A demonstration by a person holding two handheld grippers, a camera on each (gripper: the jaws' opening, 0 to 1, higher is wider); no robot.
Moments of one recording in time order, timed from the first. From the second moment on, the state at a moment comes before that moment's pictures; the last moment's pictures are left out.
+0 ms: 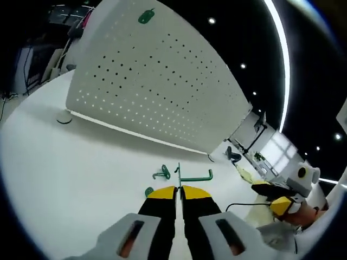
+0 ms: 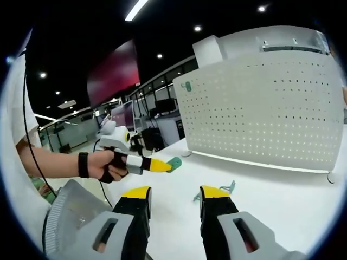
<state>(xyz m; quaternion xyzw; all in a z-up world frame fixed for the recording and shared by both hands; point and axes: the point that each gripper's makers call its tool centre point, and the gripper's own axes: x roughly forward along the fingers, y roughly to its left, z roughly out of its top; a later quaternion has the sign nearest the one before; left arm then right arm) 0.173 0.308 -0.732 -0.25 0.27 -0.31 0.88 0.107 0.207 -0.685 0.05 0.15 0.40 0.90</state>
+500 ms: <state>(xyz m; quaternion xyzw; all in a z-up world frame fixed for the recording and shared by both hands) 0.151 0.301 -0.704 -0.31 0.24 -0.31 0.87 0.113 0.213 -0.677 0.06 0.14 0.43 0.89</state>
